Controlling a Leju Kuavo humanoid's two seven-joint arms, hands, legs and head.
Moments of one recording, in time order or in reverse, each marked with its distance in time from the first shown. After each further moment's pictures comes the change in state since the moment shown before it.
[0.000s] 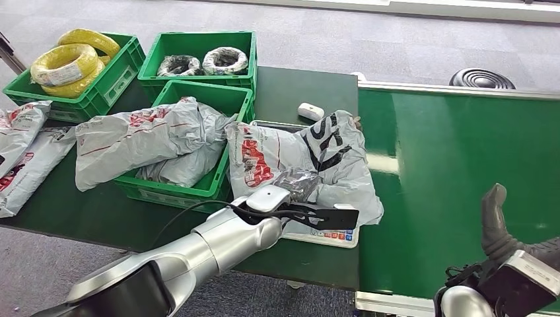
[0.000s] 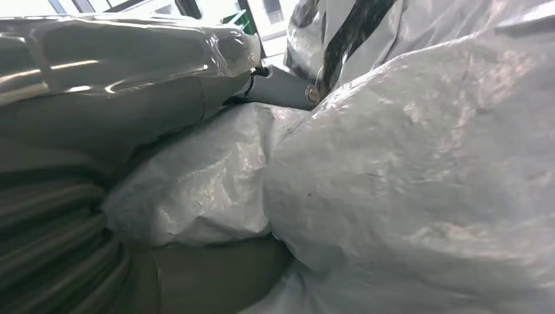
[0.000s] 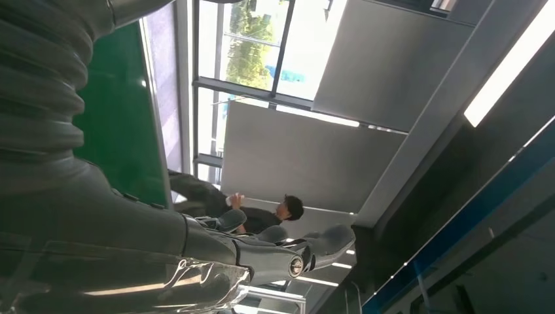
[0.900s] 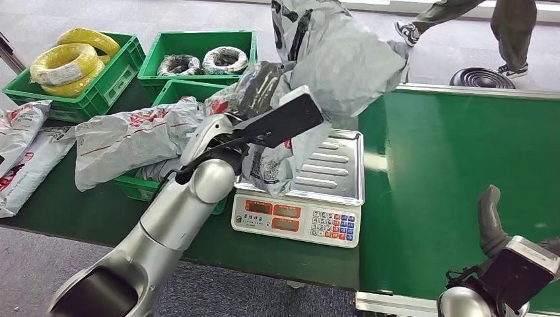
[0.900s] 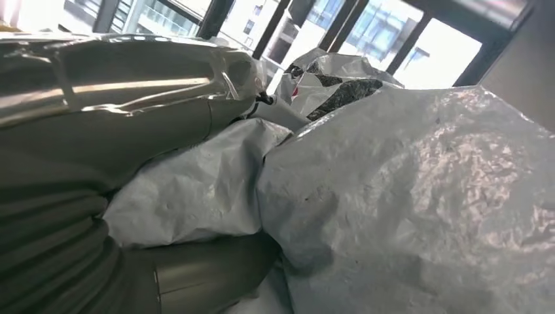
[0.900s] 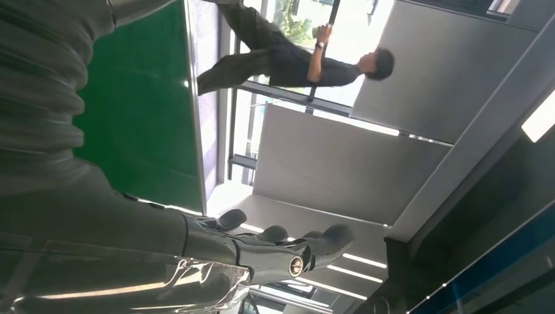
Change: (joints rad) left arm 0.109 0.104 0.580 -0.740 -0.108 0.147 -0.181; right arm 0.012 -0.018 -0.019 0.034 0.031 0.034 0.107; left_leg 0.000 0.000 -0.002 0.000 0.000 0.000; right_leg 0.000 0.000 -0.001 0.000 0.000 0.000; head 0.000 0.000
